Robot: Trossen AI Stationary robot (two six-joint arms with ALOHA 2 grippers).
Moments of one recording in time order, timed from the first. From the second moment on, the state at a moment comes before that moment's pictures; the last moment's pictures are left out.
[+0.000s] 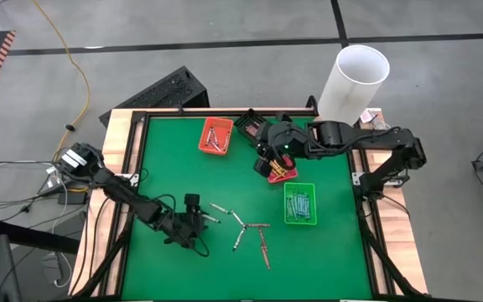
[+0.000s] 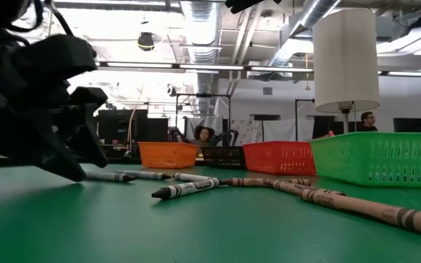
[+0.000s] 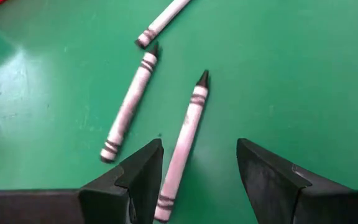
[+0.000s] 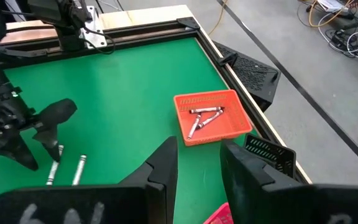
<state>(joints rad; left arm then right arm) -0.55 1.56 0.54 0.15 -0.52 -0.18 0.03 1.51 1.71 -0.81 0.45 0.17</state>
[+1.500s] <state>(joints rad) -0.32 1.44 0.53 0.25 -0.39 -0.17 0.27 1.48 1.71 -0.73 0.63 0.02</state>
